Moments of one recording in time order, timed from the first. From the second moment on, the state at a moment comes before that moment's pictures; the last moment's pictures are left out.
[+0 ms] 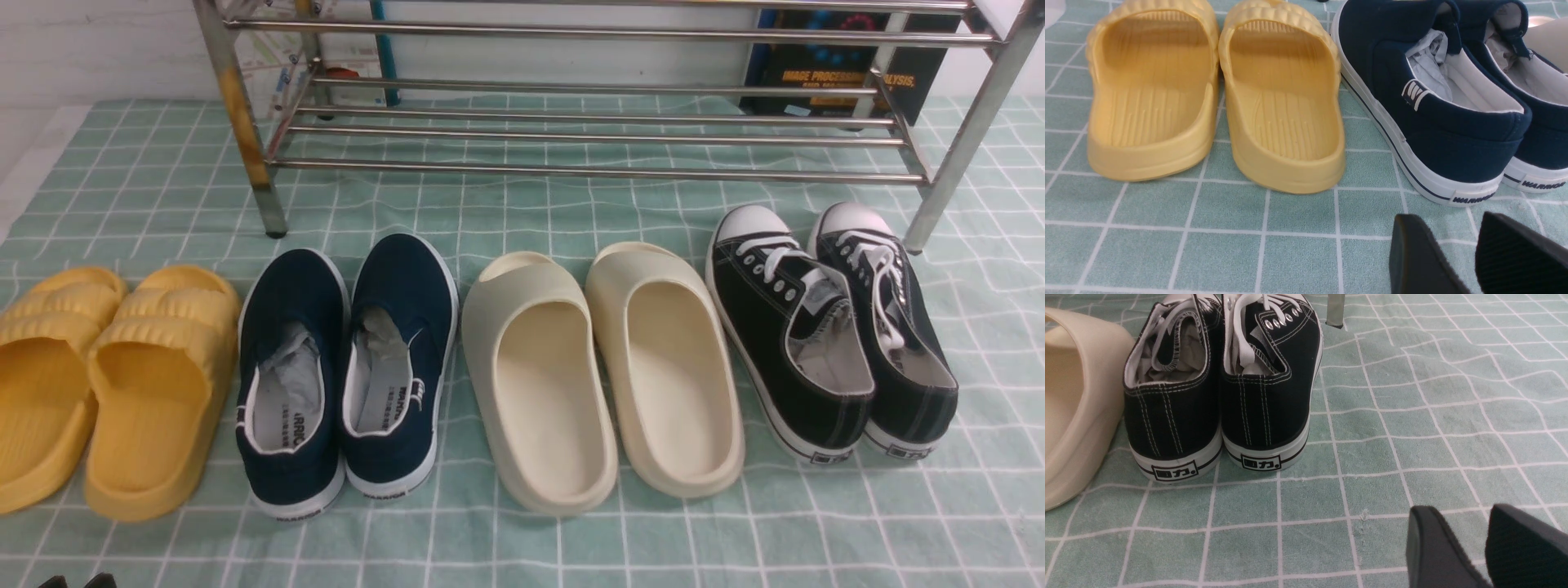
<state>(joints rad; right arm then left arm) -0.10 -0.01 0.02 0.00 0.39 0.04 -0.06 -0.01 0.03 -0.02 0.39 -0.10</state>
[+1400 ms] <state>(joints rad) -0.10 -0.01 0.03 -0.05 0.01 0.09 -0.06 -0.01 0.03 -0.02 0.39 -0.10</state>
